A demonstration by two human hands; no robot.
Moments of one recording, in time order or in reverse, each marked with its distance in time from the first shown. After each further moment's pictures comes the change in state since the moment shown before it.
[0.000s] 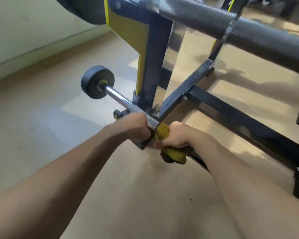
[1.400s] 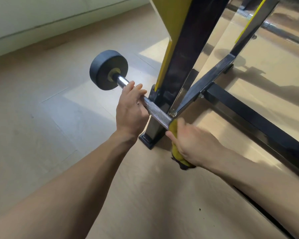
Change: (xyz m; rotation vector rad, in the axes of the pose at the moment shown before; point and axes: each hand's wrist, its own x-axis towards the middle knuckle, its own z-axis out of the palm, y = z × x) left_hand 0.063 -0.066 0.038 -0.494 0.905 0.091; right_hand -0.004 -0.024 0.018 -0.391 0.413 -0.324
